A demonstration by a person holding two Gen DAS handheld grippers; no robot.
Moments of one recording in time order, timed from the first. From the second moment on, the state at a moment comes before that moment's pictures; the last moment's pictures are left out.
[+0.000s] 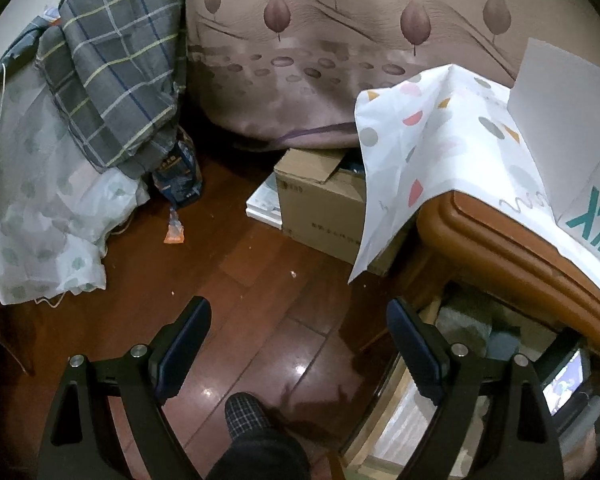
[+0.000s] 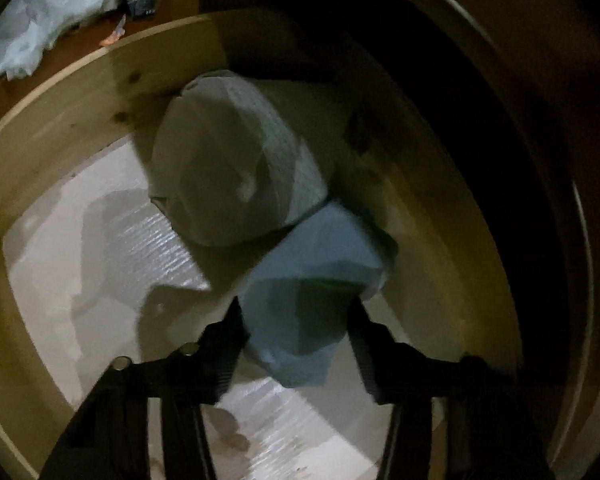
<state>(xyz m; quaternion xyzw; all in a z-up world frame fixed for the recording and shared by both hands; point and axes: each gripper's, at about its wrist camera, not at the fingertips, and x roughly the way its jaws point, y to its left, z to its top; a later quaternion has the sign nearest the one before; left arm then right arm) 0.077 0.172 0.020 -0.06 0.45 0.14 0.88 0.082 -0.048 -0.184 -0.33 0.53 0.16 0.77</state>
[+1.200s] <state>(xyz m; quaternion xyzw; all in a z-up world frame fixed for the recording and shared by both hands) 0.082 0.152 0.007 -0.02 0.47 0.12 0.87 0.053 -0.106 -0.176 -0.29 0.59 0.17 0.74</state>
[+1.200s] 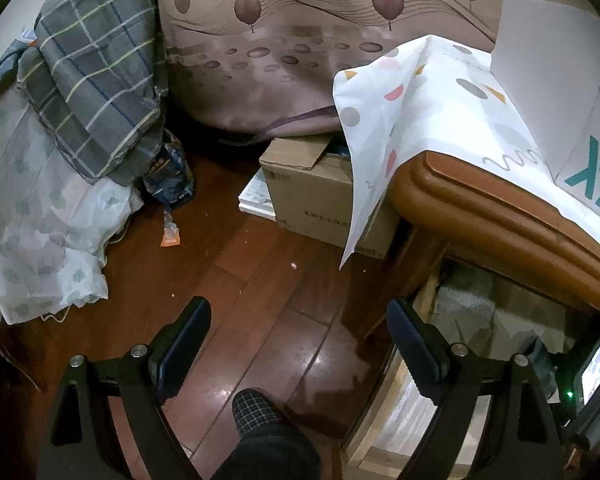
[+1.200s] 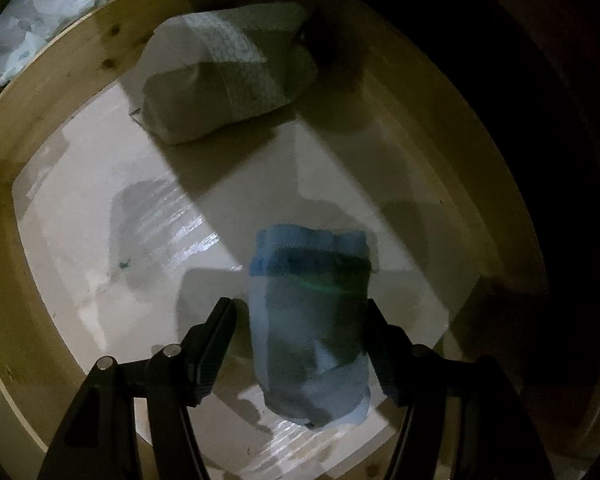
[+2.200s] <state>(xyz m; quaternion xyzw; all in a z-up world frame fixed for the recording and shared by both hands) 0.086 0.140 -0.003 -0.01 0.48 0.10 0.87 0.070 -0.140 -0.198 -0.23 0.59 0.21 0.74</state>
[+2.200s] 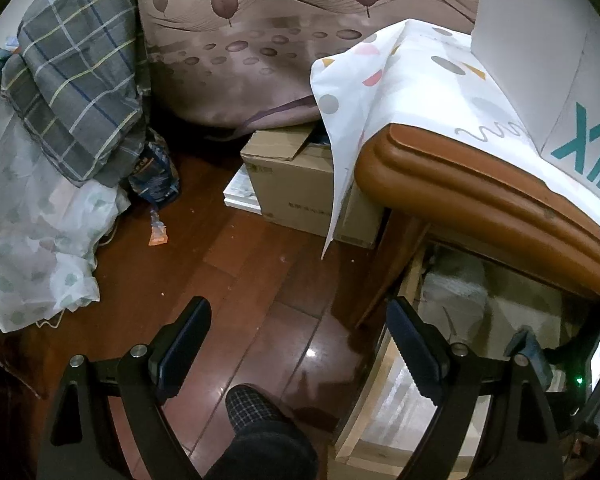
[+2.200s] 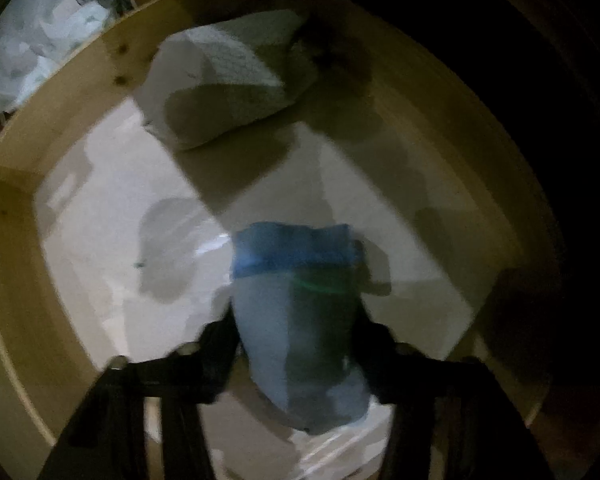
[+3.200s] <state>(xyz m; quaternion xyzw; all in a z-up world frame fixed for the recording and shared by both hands) 0.079 0.084 -0.027 0.01 0.52 -0.04 0.85 -0.003 -0.180 -0.075 -0.11 0.51 0.15 0.84</state>
